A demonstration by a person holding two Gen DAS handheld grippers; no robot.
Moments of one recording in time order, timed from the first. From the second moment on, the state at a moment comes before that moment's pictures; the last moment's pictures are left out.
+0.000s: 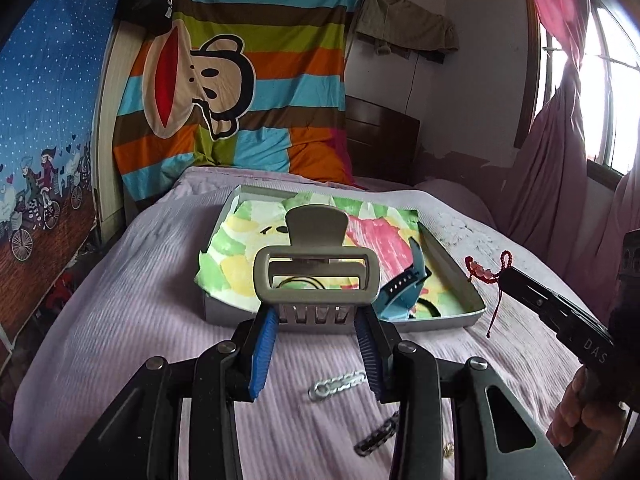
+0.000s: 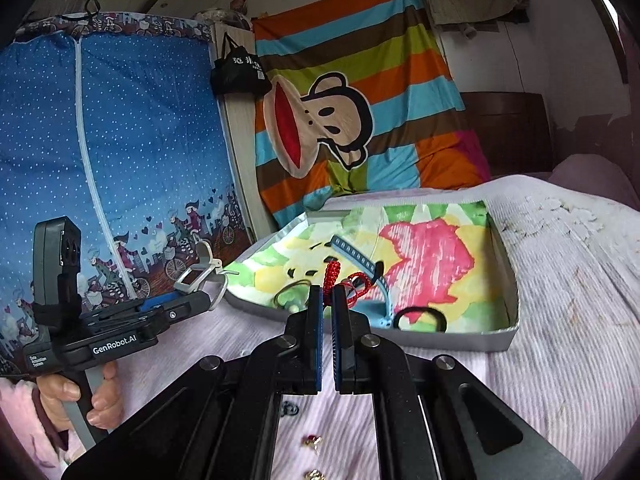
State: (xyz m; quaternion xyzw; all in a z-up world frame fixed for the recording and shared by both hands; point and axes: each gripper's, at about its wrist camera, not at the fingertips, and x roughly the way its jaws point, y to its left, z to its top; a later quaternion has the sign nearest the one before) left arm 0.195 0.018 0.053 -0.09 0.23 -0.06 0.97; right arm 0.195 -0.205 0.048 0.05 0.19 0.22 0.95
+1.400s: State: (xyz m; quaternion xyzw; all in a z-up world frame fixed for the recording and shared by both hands) left arm 0.226 0.000 0.037 -0.07 0.28 -0.02 0.96; right arm 0.260 -0.220 0.013 0.02 0.26 0.15 0.95
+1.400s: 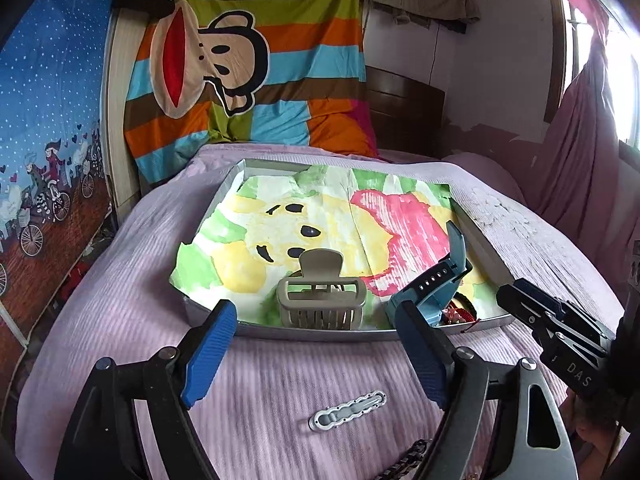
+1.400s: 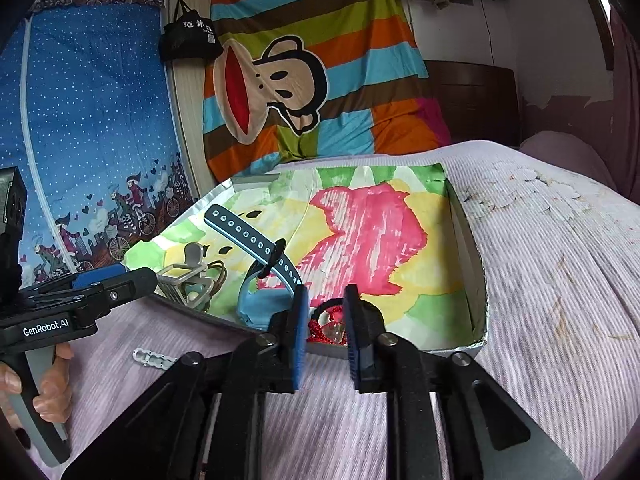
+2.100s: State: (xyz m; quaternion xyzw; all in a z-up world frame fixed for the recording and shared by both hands) left arm 0.141 0.002 0.046 -0.03 0.17 0.01 0.98; right arm 0.162 -0.233 0.038 0.04 0.14 0.15 0.98
